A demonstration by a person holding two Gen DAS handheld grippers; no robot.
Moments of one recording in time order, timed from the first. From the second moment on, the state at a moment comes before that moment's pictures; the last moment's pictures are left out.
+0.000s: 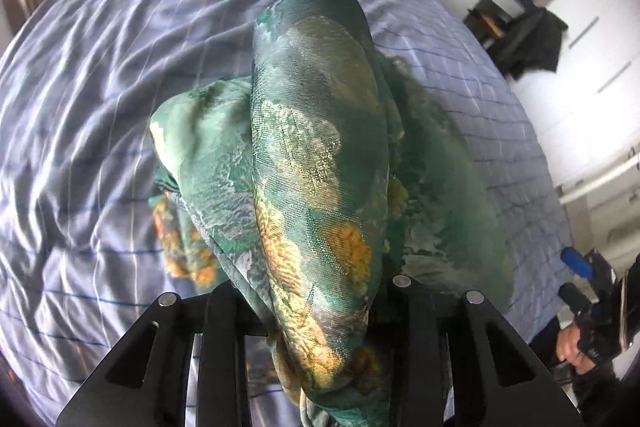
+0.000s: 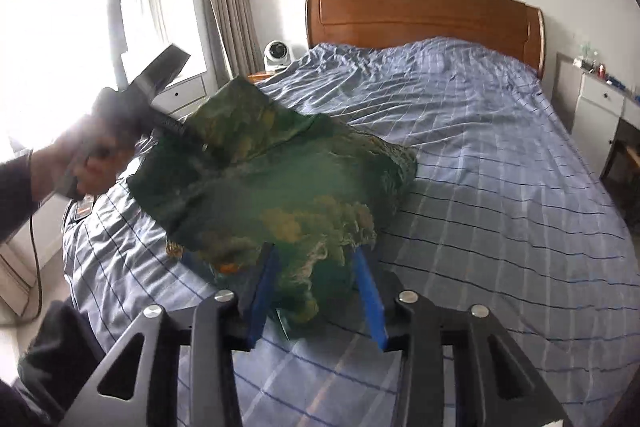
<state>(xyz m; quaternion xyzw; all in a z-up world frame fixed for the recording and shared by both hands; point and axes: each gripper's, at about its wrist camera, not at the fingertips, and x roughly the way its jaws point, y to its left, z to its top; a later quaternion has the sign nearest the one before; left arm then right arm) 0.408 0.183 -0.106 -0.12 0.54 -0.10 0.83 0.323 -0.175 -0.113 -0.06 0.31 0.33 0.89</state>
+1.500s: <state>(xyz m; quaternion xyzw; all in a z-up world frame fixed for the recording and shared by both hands) 0.380 0.243 -0.208 -0.20 0.50 -0.09 0.84 0.555 0.006 -0.222 -0.09 0.47 0.27 0.83</state>
